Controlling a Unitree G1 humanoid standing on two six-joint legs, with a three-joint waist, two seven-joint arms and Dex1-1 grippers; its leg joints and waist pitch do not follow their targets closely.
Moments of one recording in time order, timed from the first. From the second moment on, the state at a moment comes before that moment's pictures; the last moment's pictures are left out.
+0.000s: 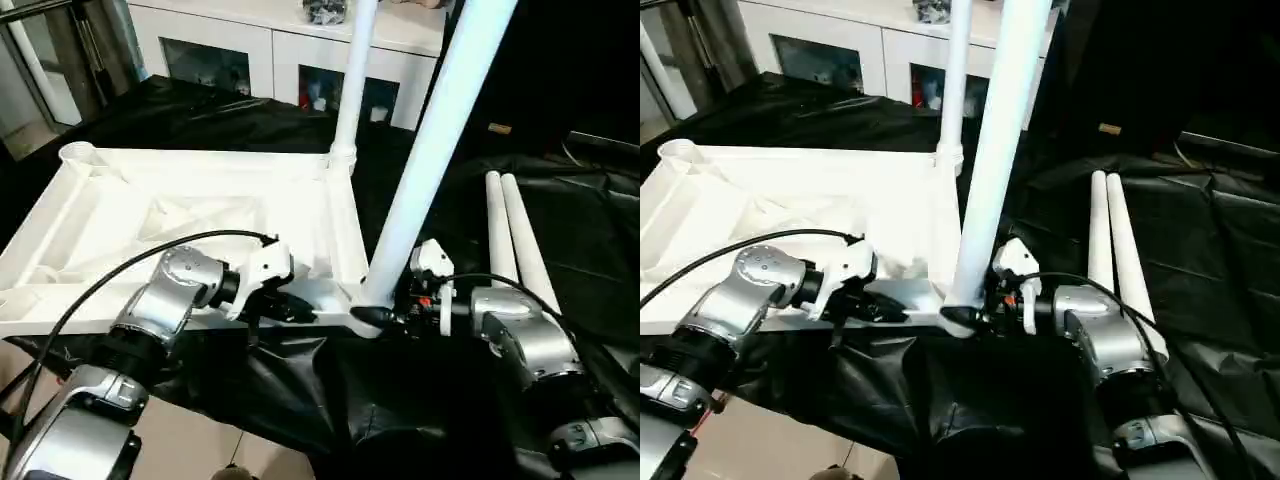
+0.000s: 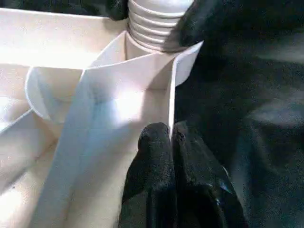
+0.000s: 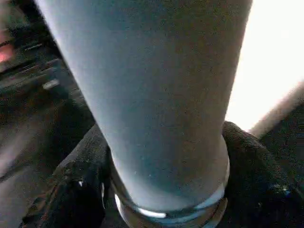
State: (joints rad) left arm -0.65 0.34 -0.28 0.65 0.02 0.14 -1.18; right arm -0.49 -0.25 0.10 0.60 0.16 0.16 0.95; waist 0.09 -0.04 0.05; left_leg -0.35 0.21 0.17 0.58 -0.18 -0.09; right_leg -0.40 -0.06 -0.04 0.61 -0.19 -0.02
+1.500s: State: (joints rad) left arm -0.63 0.40 -0.30 0.64 0.00 0.08 -1.39; right arm -0.48 -0.32 0.16 0.56 0.20 0.19 1.26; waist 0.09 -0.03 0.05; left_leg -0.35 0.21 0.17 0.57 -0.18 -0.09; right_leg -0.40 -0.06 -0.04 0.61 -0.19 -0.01
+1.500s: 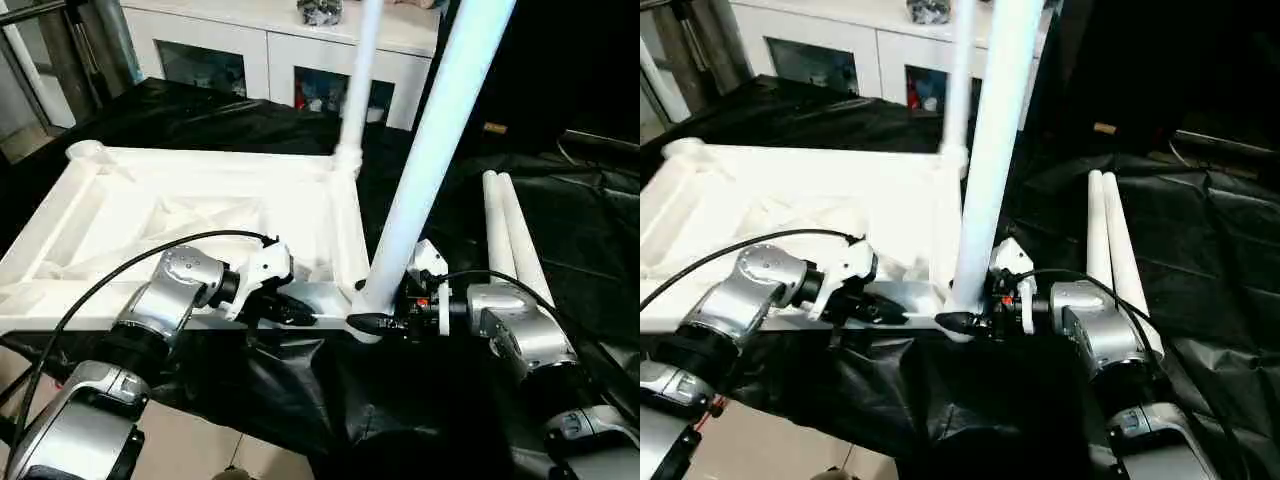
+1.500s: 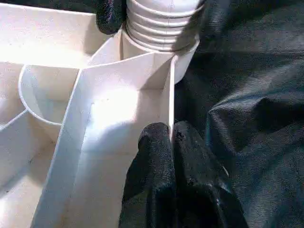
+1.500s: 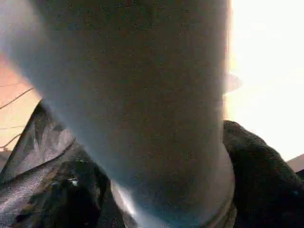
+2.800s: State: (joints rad) left arm -0.69 0.24 -0.23 0.71 0.07 0.19 -0.98; right arm -0.66 -0.10 -0.03 0.90 0.17 0.06 0.66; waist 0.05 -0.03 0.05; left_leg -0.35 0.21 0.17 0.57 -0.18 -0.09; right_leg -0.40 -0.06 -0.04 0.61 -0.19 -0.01
